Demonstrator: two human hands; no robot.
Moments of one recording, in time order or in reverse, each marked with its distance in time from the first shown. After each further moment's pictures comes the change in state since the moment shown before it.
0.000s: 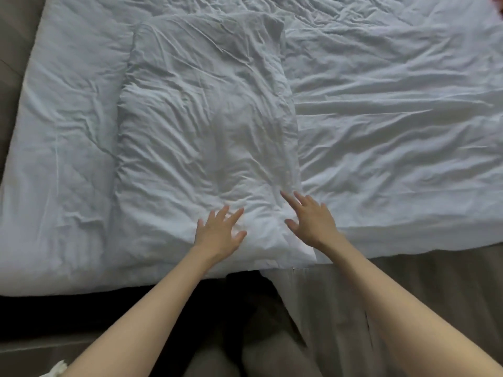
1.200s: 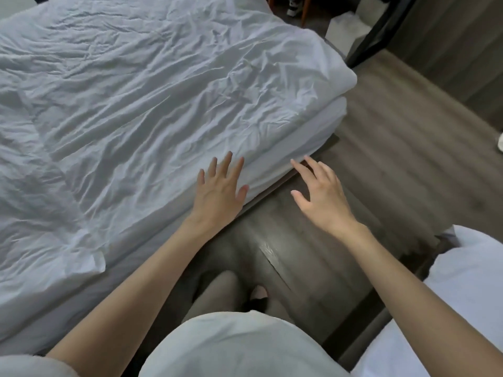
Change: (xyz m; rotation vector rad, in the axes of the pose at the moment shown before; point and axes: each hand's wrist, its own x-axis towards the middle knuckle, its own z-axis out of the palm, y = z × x) left_hand -0.108 0.603 0.099 0.330 0.314 0.609; right_hand -0.410 0.470 -0.036 0.458 0.506 0.468
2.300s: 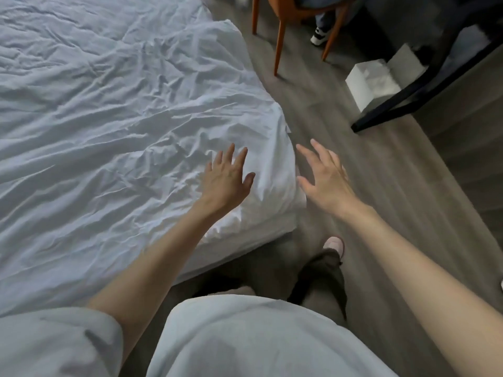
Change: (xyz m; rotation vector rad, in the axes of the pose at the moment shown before) left_hand 0.559 0.210 -0.006 -0.135 0.013 -0.317; right_hand 0.523 0.287 -0.228 -0.070 -0.196 -0.186
